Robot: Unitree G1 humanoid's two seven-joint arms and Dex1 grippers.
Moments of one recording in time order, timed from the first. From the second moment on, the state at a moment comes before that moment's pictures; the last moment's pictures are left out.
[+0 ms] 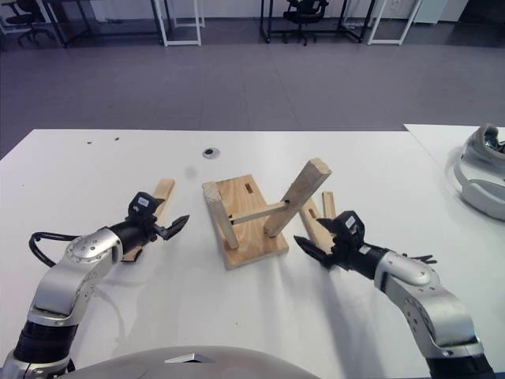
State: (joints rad) left arm -0.05 0.43 -0.10 -0.34 -0.18 0.66 -0.53; right arm 0.12 -0.69 -0.05 -0.22 0.46 0.43 0.61
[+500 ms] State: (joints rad) left arm -0.37 0.47 -0.17 0.25 -0.23 0.31 -0.98; right arm -0.03 -0.65 0.36 -0.24 0.21 0.21 0.96
